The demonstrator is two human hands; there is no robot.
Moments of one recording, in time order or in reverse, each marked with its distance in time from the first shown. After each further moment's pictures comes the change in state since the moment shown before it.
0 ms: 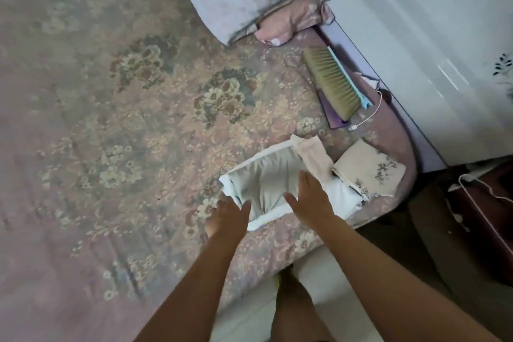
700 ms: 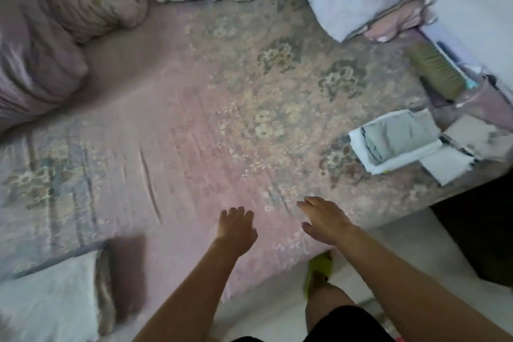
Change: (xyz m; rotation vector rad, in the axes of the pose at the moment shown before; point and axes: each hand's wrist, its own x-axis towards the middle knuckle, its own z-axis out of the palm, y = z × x) left_hand -0.169 -0.430 -0.078 0.581 0.130 0.310; right_hand -0.261 -0.291 0.169 -0.373 -0.188 -0.473
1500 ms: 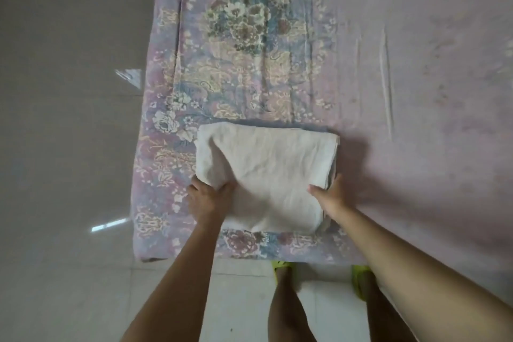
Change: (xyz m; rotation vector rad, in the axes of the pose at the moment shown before) left_hand -0.208 -0.485 0.392 -1.141 0.419 -1.203; right_hand 0.188 -0.536 0.289 0.788 0.053 0.405
